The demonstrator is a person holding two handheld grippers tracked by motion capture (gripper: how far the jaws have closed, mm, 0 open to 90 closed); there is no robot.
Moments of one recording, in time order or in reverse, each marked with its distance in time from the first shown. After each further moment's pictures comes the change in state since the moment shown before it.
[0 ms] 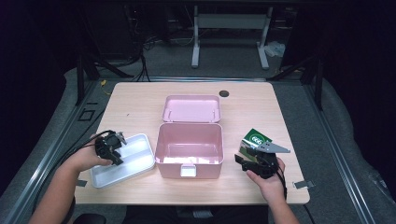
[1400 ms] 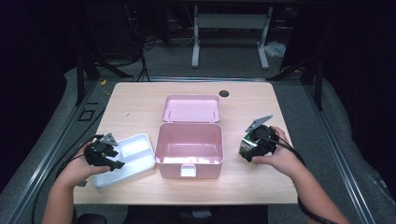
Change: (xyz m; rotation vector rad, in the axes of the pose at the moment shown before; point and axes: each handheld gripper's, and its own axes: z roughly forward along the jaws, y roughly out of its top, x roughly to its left) left arm -0.023 -0.025 -0.020 -0.241 0.050 -0.109; right arm -0.010 0.088 0.004 0.476 -0.015 -0.367
